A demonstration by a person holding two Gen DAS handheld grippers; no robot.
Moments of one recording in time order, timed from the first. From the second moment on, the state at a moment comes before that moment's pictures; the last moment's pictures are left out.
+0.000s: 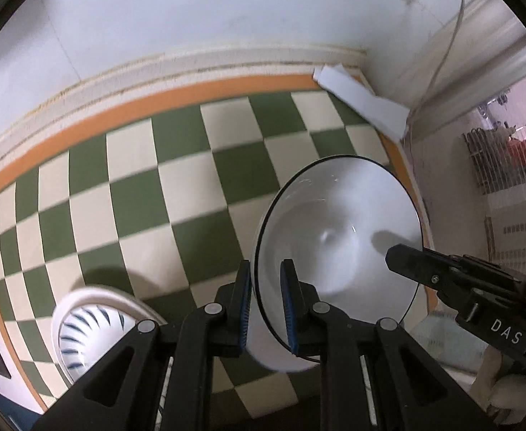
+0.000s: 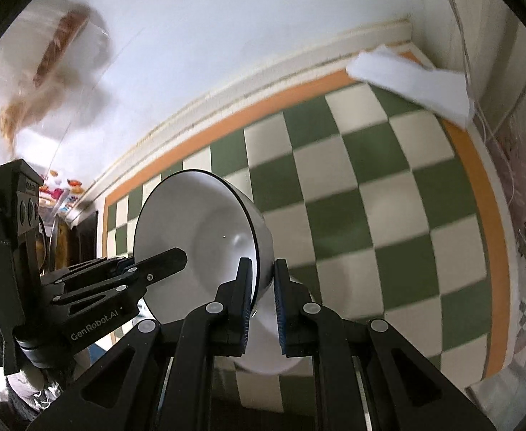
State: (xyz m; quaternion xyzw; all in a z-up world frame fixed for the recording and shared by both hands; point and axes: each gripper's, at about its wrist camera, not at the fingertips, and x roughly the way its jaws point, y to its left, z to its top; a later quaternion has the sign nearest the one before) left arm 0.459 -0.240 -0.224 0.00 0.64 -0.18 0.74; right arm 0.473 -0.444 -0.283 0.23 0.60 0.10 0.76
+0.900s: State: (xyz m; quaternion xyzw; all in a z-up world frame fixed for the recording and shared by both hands) left arm 0.409 -0.246 -0.282 0.03 0.69 -0.16 0.71; right arm 0.428 -0.436 -0.358 0.23 0.66 0.11 0.71
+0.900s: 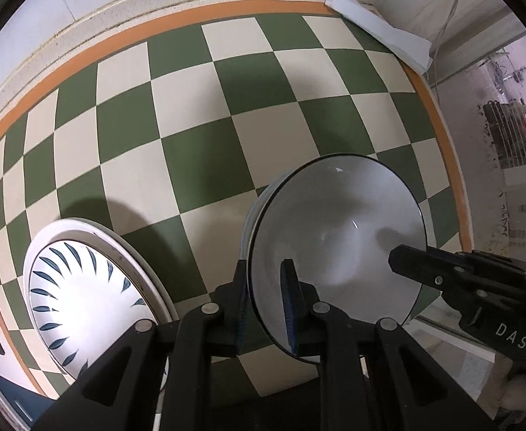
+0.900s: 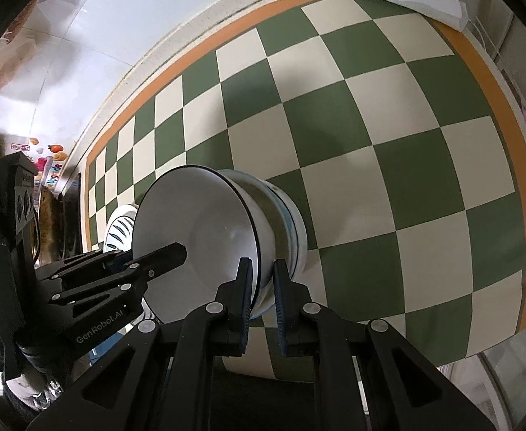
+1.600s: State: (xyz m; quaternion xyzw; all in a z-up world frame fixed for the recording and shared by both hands) left arm 0.412 -0.248 -0.285 0.05 0.69 -0.15 0.70; right arm 0.437 -0.434 -0.364 0.23 0.67 0.09 0.70
